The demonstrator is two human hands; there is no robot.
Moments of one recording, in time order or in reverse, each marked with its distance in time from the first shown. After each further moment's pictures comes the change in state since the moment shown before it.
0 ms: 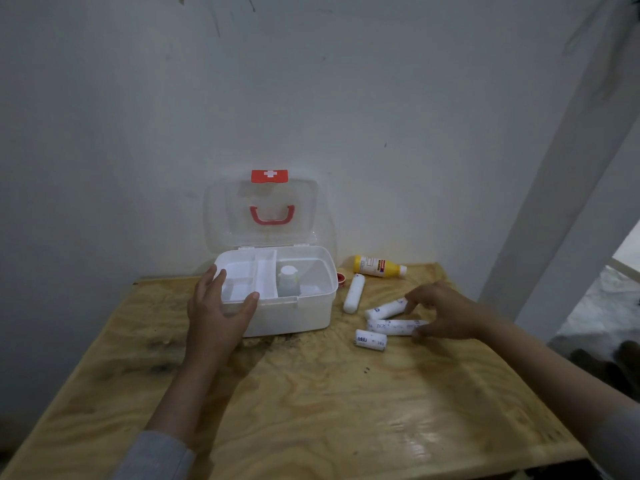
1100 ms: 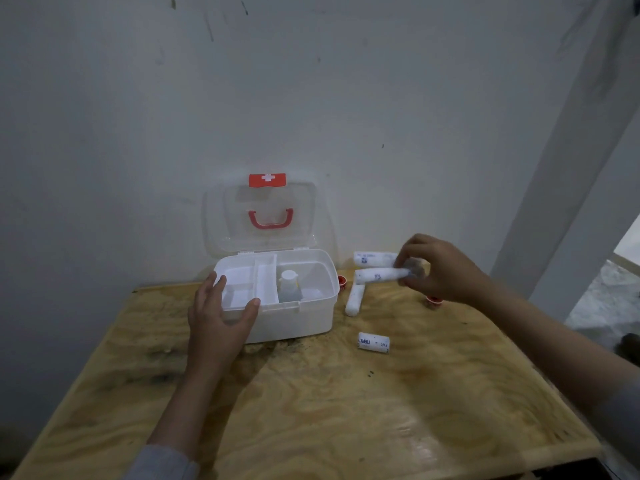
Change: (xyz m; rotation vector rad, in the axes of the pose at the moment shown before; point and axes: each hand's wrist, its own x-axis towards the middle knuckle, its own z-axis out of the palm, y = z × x) left_hand 0.000 0.000 0.000 -0.010 0.009 0.005; right_hand 0.014 -0.037 -0.052 0.062 0.414 -0.214
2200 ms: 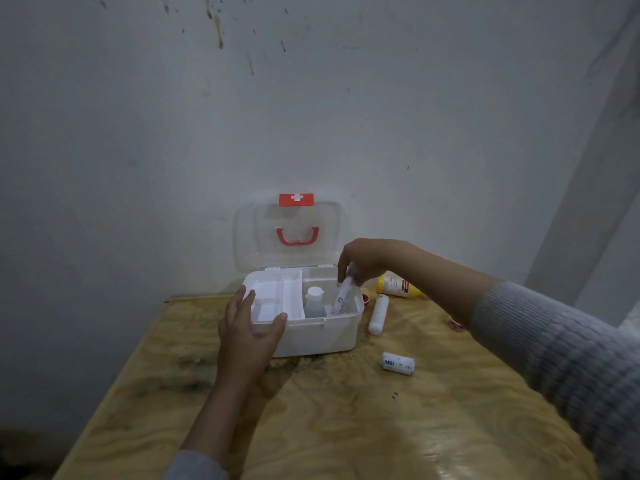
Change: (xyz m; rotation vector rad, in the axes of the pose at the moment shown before) left_hand -0.002 0.002 0.000 -0.021 -0.002 -0.014; right_hand 0.132 -0.089 0.037 -0.343 -0.630 -0.072
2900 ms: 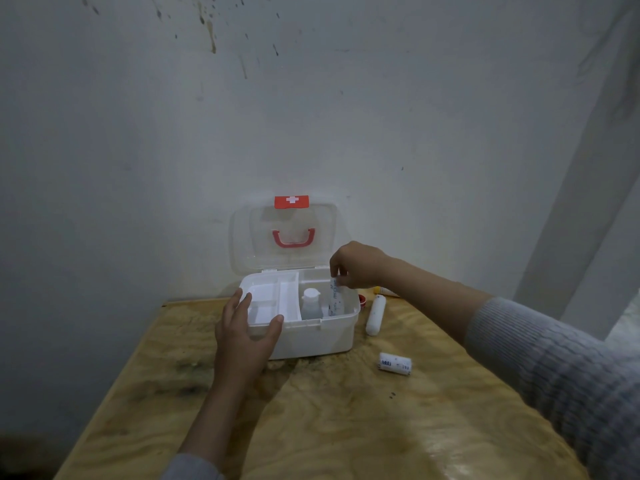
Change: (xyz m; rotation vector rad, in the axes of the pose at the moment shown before) left_hand 0.002 -0.005 0.003 0.024 0.006 -0.005; right_hand 0.006 0.000 0.025 0.110 0.314 0.005
